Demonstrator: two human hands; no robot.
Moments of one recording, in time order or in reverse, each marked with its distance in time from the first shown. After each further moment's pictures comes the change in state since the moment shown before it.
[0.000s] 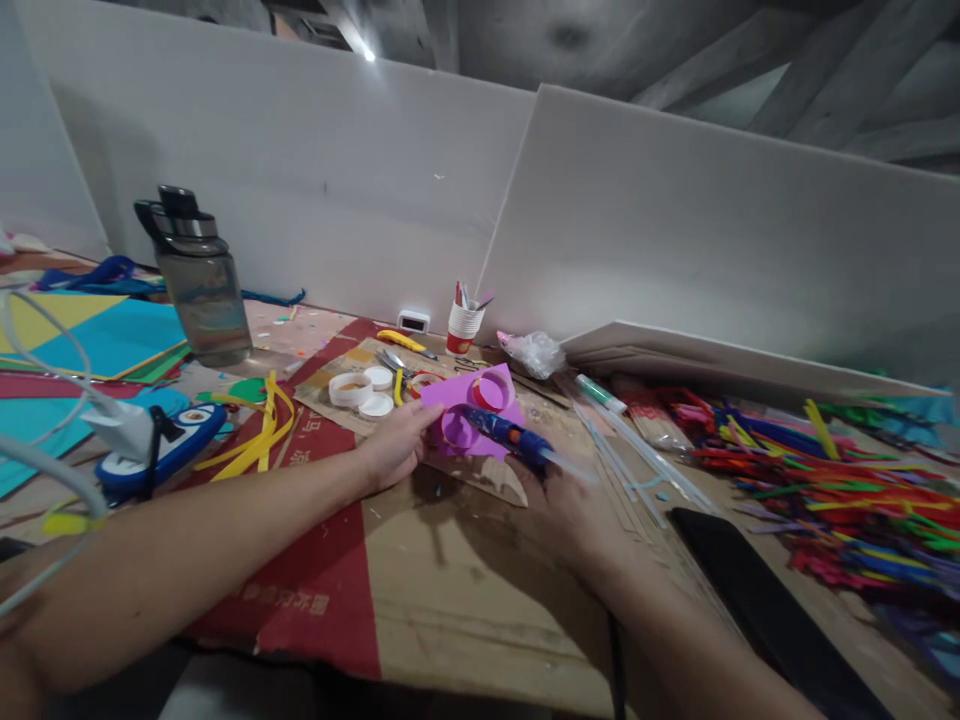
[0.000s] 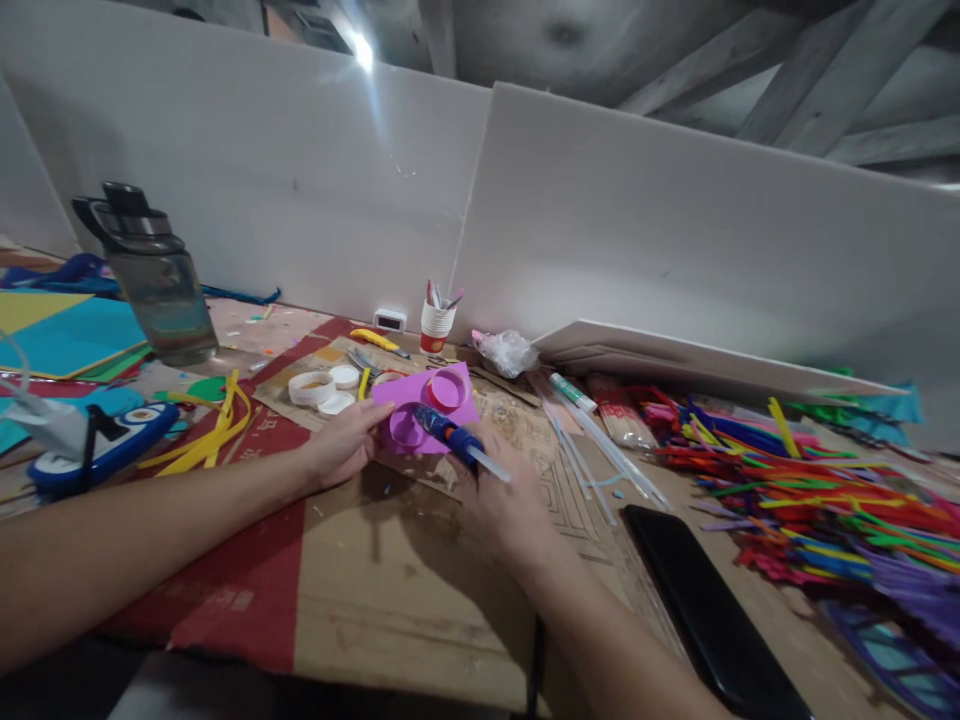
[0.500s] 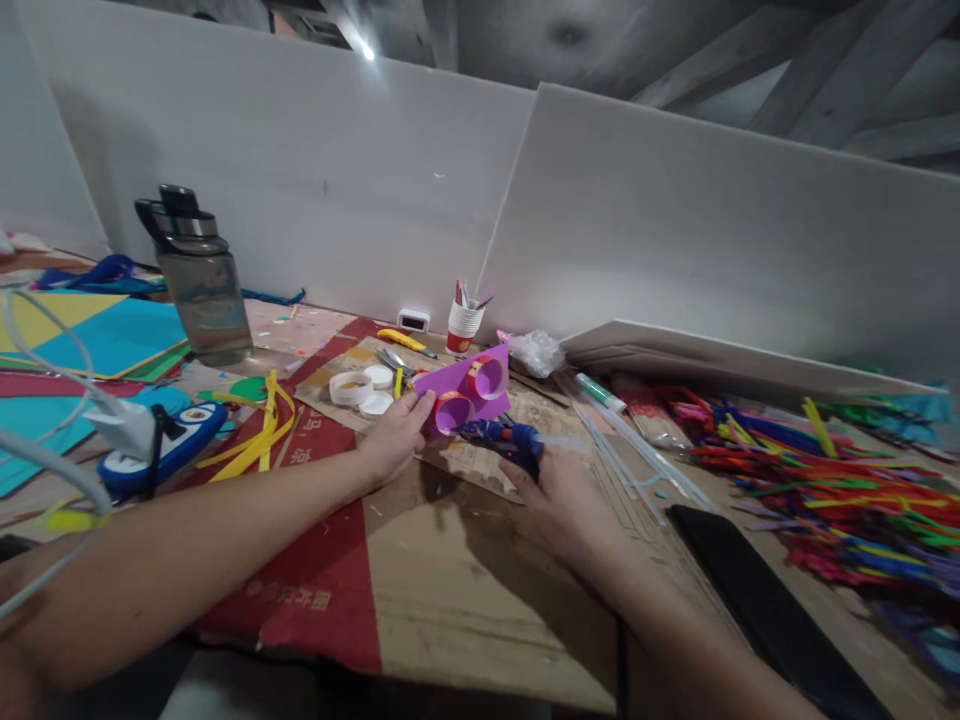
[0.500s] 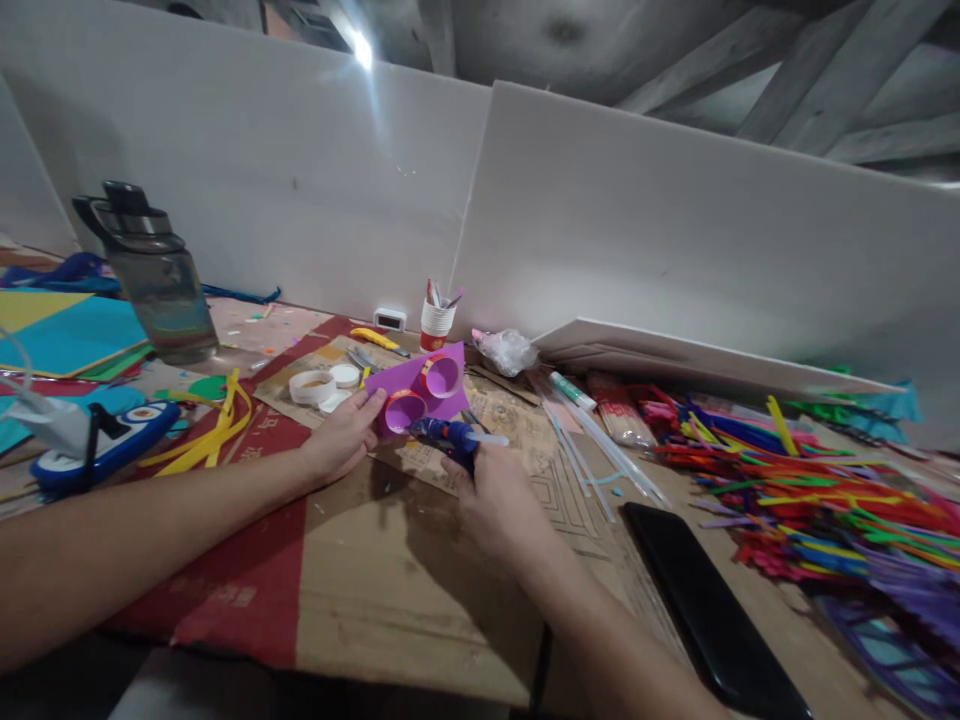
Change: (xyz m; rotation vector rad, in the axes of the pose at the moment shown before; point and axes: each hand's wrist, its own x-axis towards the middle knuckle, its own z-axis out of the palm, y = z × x) left_hand 0.004 -0.002 0.001 -0.011 0.100 0.146; right_hand 0.006 -0.013 -0.010 0.059 -0.229 0.145
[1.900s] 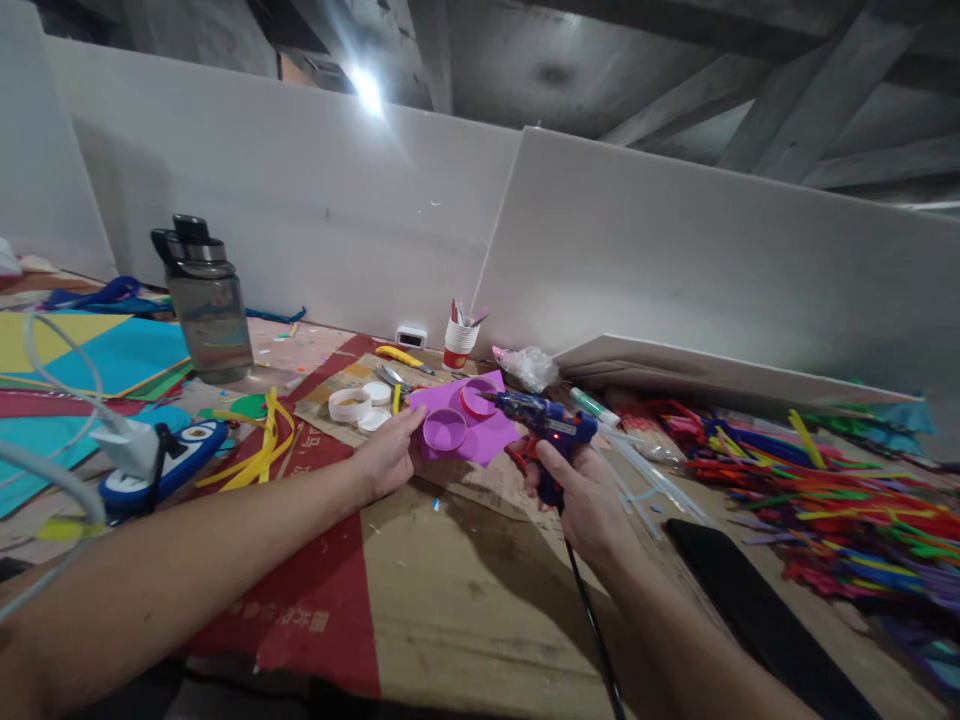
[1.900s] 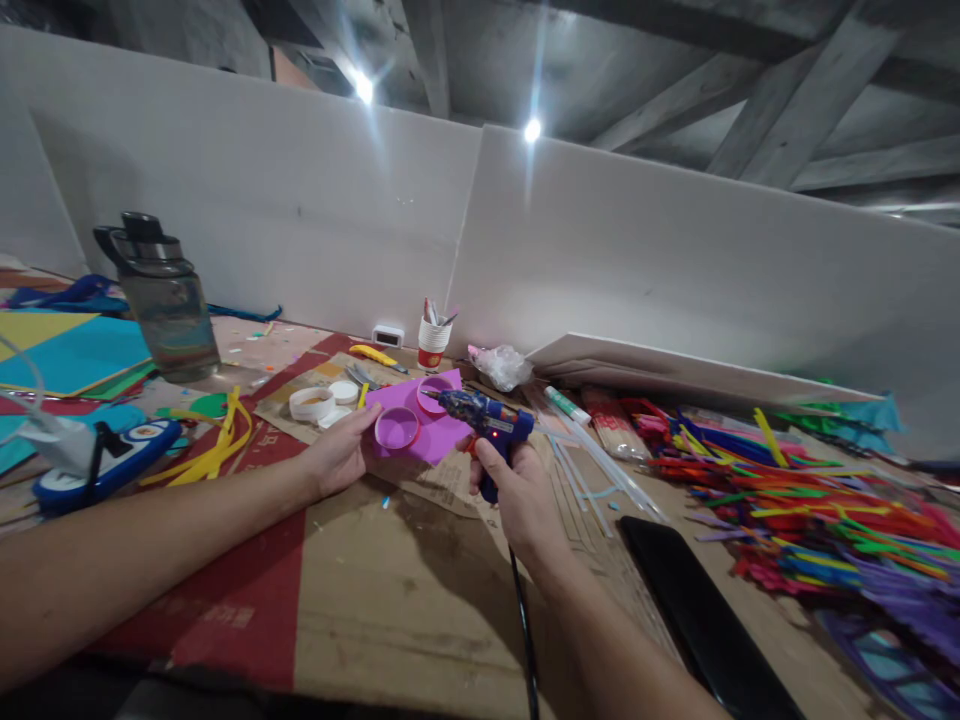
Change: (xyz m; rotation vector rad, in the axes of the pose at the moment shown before) left_hand 0.006 0.004 -0.006 -0.116 0.028 -0.133; right_hand 0.007 0.014 0.003 1.101 0.142 0.217
